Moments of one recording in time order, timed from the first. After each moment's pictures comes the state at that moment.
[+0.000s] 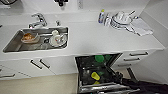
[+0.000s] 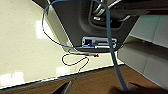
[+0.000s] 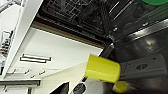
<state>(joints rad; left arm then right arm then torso) 1.46 2.94 -2.82 1.23 -0.37 -1.26 -0.52 2.42 -1.62 -0.17 0.01 0.52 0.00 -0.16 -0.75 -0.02</state>
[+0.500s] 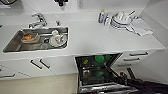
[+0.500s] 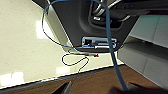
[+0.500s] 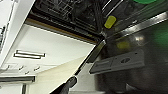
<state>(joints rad) 1.46 2.95 -2.82 1.23 -0.37 -1.26 -0.52 2.33 -1.56 -0.17 -0.05 0.52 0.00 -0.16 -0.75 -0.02</state>
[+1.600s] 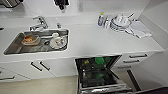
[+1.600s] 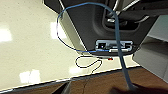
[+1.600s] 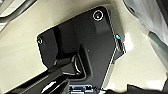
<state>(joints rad) 1.45 2.99 -2.88 1.23 -0.25 -1.28 -1.12 2.14 -1.61 -0.27 -0.06 0.51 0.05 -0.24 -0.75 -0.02</state>
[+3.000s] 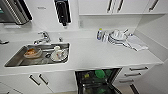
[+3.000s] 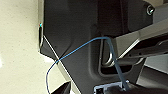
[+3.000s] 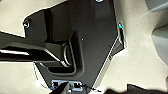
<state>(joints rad) 1.47 2.96 -2.87 1.23 -0.35 -1.28 -1.44 2.47 -2.03 -0.40 0.05 0.46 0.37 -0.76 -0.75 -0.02</state>
